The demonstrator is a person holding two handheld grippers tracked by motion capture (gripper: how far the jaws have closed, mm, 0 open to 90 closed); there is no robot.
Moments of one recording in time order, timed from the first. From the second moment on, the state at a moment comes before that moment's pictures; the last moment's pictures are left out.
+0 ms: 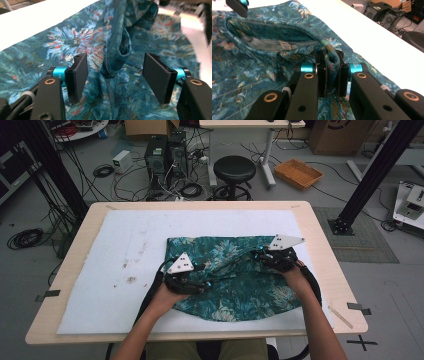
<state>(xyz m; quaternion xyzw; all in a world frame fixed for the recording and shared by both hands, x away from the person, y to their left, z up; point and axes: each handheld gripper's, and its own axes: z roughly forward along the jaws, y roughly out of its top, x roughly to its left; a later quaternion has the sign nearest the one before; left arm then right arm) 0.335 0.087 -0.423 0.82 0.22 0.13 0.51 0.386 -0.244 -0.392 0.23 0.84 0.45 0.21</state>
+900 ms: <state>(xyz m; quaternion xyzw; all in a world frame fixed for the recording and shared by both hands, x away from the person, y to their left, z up) 0.310 0.069 -0.428 0.85 0.14 0.25 0.44 0.333 -0.265 -0.427 0.18 0.84 0.47 0.18</state>
